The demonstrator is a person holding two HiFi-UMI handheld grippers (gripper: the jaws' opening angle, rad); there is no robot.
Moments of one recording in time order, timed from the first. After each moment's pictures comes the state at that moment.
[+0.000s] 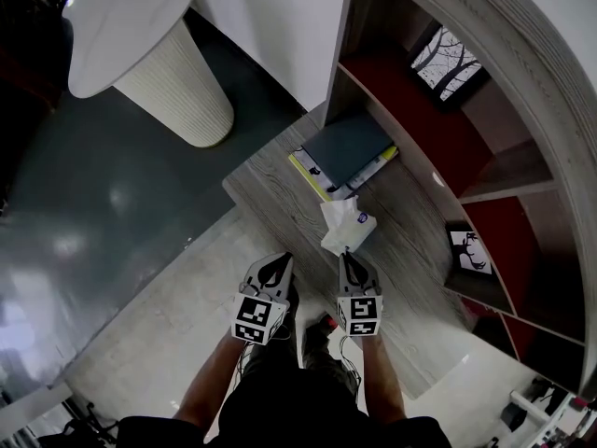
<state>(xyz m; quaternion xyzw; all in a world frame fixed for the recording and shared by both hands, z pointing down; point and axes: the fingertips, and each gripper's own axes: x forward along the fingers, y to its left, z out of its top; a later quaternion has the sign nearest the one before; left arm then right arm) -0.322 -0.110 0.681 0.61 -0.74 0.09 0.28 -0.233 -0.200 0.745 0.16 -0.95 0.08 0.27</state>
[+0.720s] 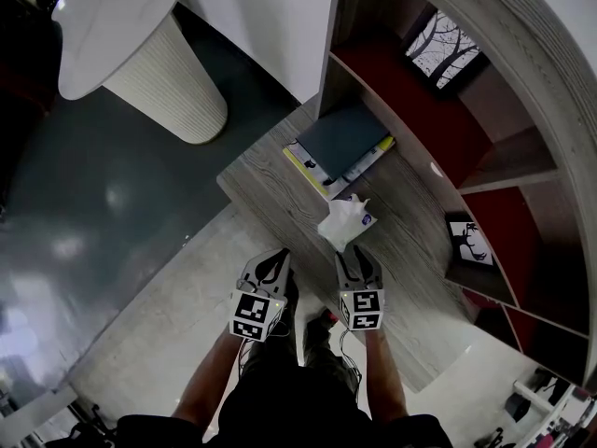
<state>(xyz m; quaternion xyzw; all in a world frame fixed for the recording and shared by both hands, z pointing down) -0.320 -0.108 0.692 0.61 -0.73 0.10 0.29 -0.218 -0.202 0.769 0.17 -0.94 0.11 0.29</state>
